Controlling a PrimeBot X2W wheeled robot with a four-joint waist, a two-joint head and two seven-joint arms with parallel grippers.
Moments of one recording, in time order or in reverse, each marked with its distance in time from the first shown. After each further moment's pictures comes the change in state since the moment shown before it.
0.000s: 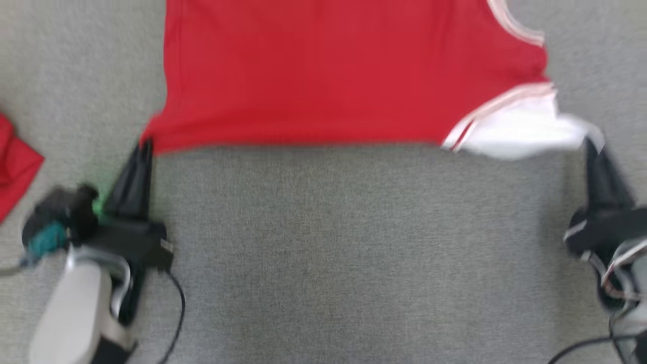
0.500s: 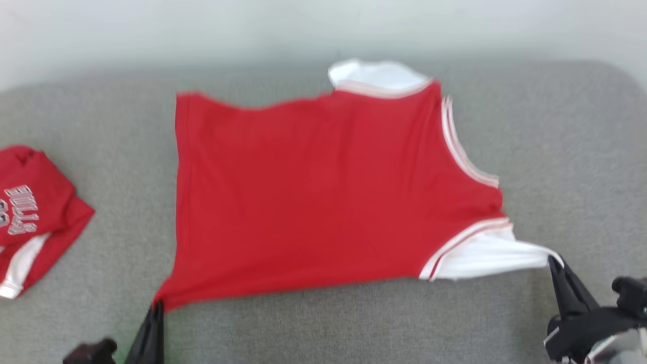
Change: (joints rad) left arm 0.430 -0.163 0.221 0.039 0.027 -0.026 0.000; right arm 0.277 0.022 0.083 0.064 0.047 0.002 0.000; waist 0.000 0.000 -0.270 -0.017
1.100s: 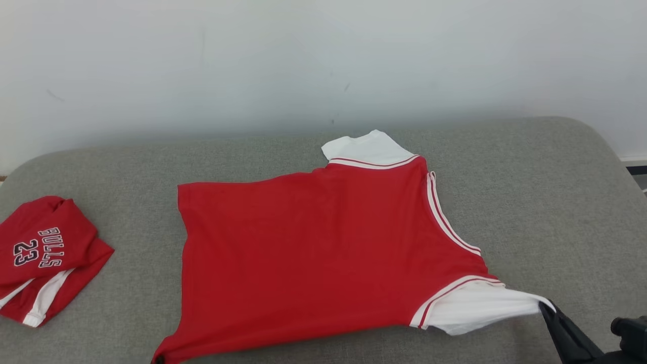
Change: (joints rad) left arm 0.141 -0.009 0.008 0.010 -0.021 0.000 0.000; right arm 0.172 -0.160 0.177 -0.189 0.162 0.000 0.000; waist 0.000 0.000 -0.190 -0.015
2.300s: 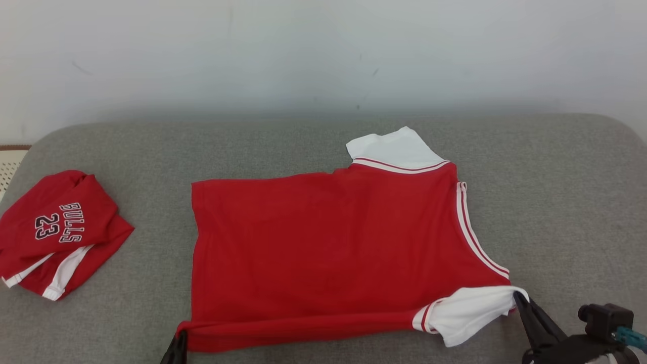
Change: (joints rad) left arm -0.010 0.003 -0.094 -0.064 0.009 0.001 0.000; right arm -0.099 0.104 0.058 0.146 0.003 -0.001 -0.001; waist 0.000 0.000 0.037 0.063
